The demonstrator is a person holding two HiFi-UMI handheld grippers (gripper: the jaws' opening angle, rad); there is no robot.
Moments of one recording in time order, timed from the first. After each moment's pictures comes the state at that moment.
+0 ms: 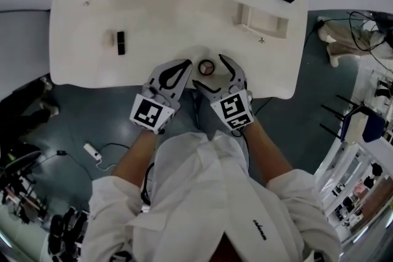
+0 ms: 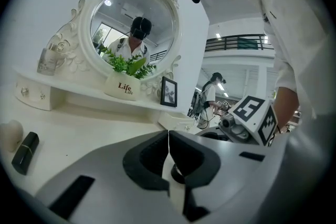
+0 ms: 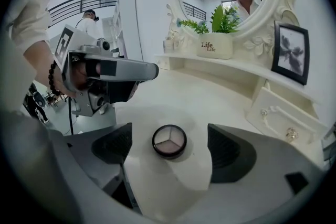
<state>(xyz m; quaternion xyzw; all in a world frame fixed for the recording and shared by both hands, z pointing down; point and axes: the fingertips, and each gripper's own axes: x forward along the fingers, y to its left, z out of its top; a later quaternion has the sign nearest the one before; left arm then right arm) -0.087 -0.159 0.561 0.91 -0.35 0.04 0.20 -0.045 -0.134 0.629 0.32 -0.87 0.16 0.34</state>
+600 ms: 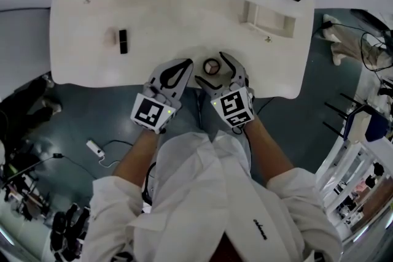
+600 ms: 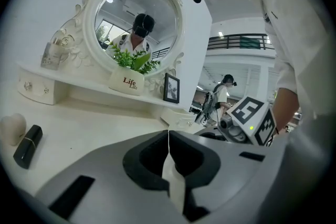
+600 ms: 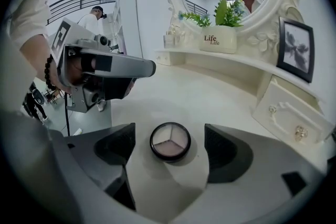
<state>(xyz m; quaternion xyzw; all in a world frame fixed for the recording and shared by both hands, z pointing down) -0.096 -0.159 0.576 0.91 -0.35 0.05 0.22 -0.053 -0.137 0.648 0.32 -0.87 0.15 0.35</state>
